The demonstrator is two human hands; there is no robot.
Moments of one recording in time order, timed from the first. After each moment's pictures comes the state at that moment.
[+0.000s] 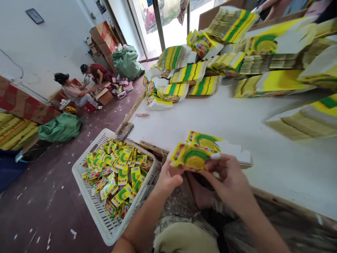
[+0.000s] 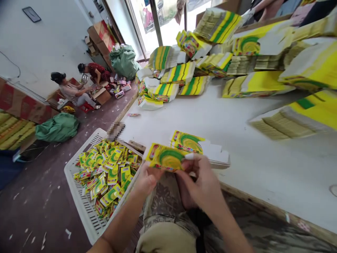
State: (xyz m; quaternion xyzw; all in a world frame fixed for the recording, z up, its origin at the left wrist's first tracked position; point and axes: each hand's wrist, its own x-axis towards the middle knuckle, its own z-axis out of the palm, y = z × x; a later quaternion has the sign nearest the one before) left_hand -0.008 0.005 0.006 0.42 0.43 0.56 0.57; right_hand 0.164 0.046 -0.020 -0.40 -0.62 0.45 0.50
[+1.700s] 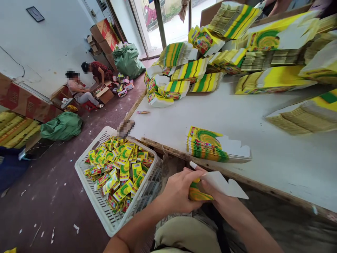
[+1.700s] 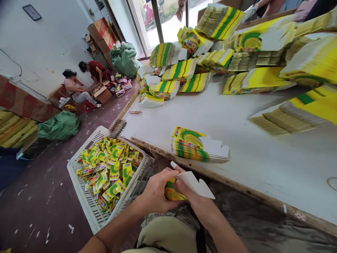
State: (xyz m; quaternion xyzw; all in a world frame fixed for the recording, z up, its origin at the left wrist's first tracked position) left_hand 0.004 -0.037 -0.007 0.78 0.51 0.28 0.23; right_hand 0.160 -0.011 -0.039 -0.40 -0.43 0.73 0.35
